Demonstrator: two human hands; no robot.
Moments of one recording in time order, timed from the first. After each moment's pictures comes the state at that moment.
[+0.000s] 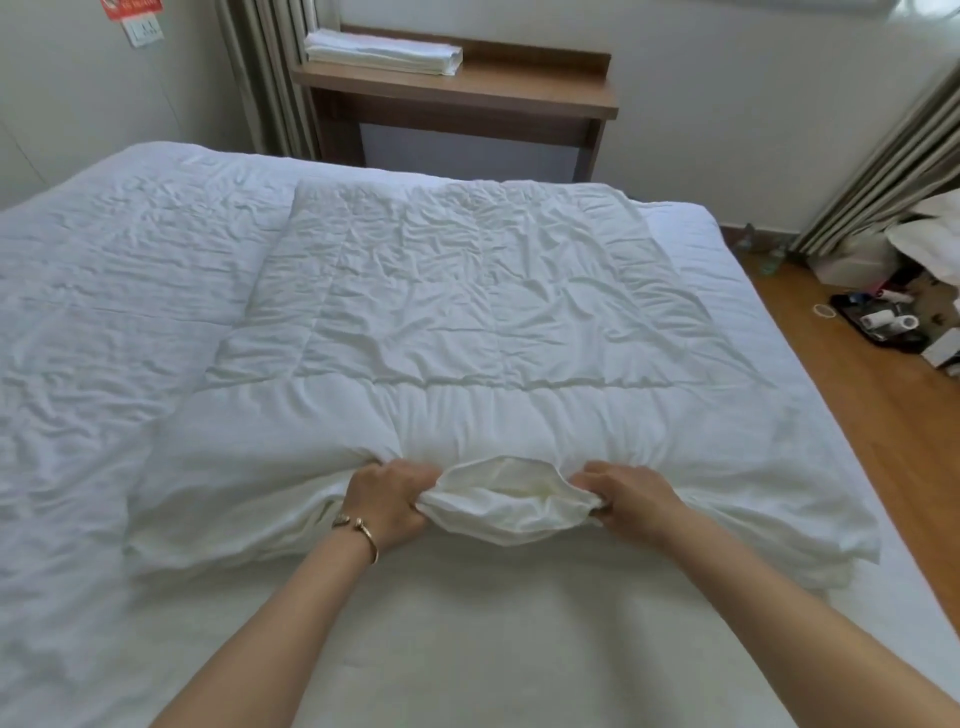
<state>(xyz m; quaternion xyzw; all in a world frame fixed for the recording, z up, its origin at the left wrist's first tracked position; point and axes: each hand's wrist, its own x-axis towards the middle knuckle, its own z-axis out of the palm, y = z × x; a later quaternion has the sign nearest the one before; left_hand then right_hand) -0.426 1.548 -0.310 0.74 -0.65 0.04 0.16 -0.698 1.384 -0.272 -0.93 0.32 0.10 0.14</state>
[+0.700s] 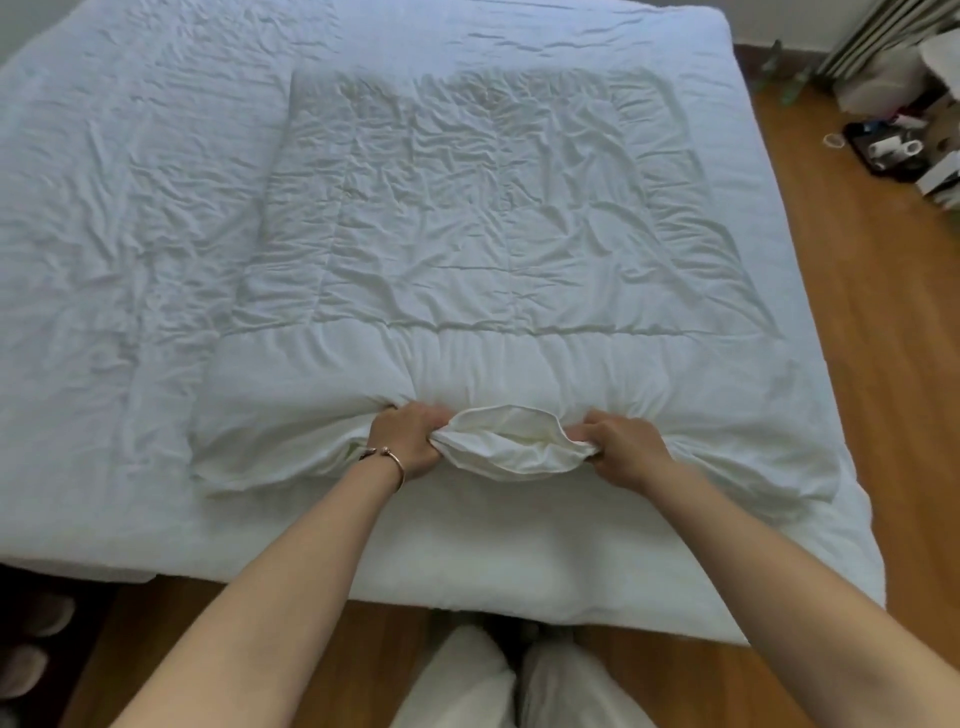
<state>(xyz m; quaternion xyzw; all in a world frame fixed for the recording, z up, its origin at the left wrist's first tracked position) -0.596 1.886 -0.249 0.78 -0.59 -0.22 -0.01 -0.859 1.745 -0.233 -0.90 0.36 0.16 0.19</state>
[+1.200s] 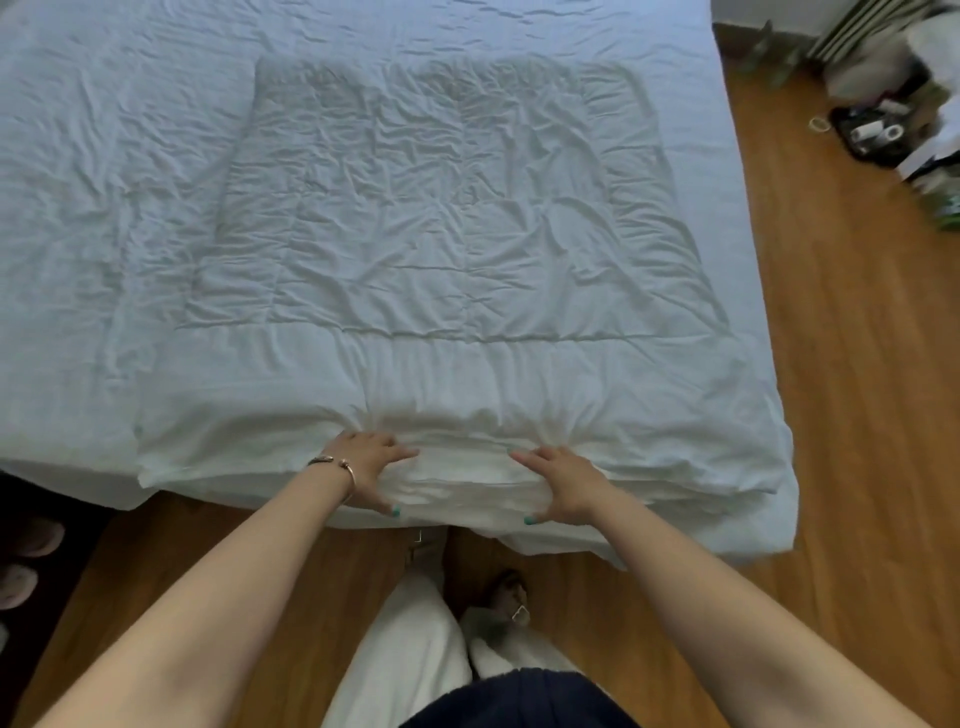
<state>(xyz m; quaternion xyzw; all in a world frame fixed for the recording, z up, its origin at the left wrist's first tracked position) -0.688 1.999 -0.244 0.68 -0.61 -0.31 -0.26 -0.964 1.858 -0.256 -0.86 0.30 0.30 0.27</state>
